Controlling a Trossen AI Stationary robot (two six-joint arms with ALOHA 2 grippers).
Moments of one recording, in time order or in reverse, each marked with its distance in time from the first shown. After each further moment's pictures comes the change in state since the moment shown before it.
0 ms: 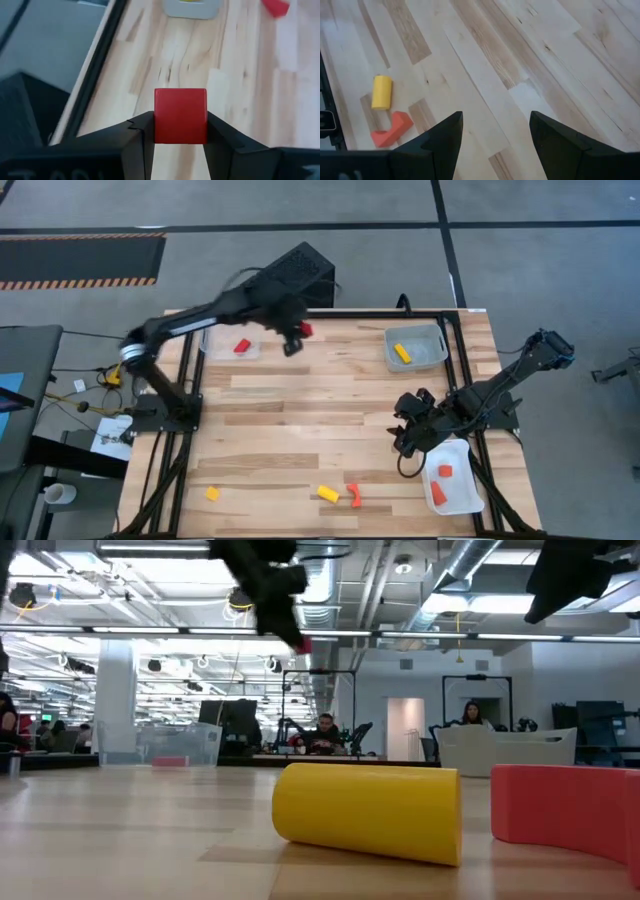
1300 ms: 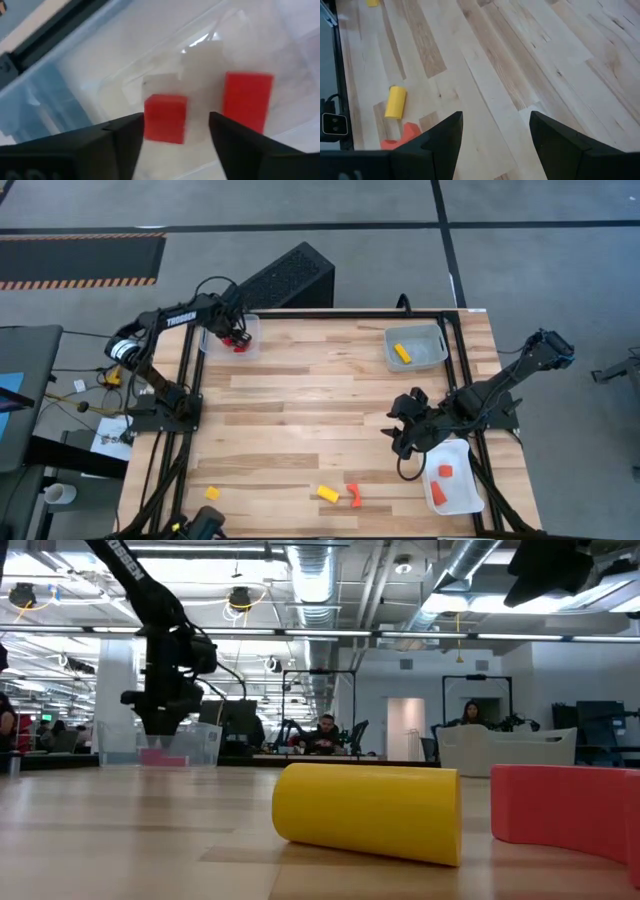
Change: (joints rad) left arm 0.524 -0.053 -0.574 0.016 -0.291 -0.211; right arm -0.005 0.000 0.000 0.105 0.037 -0.122
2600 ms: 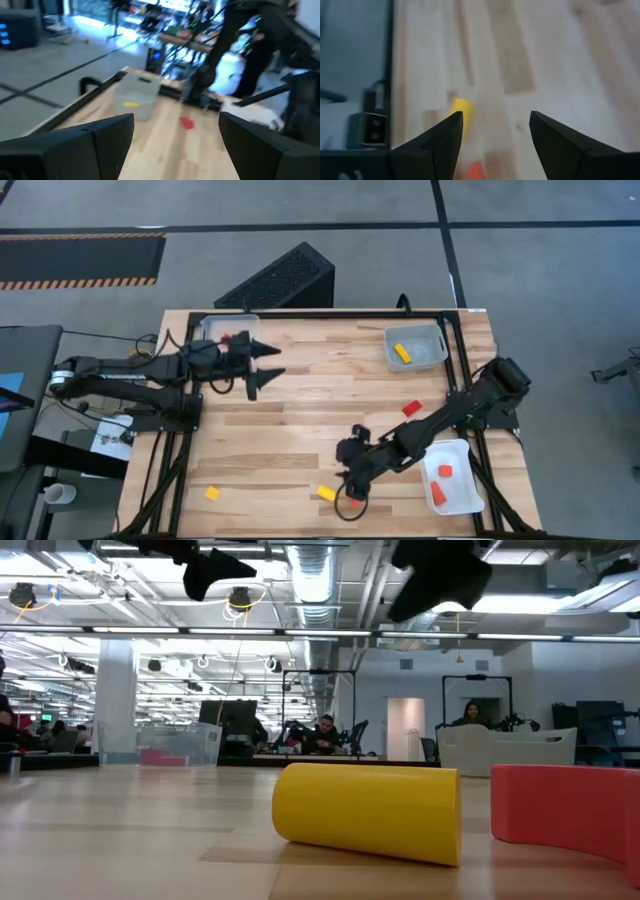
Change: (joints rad) left arm -0.920 -0.705 -0.279 0.853 0.056 -0.229; right arm -0.038 0.553 0.288 0.344 -0.208 -0.260
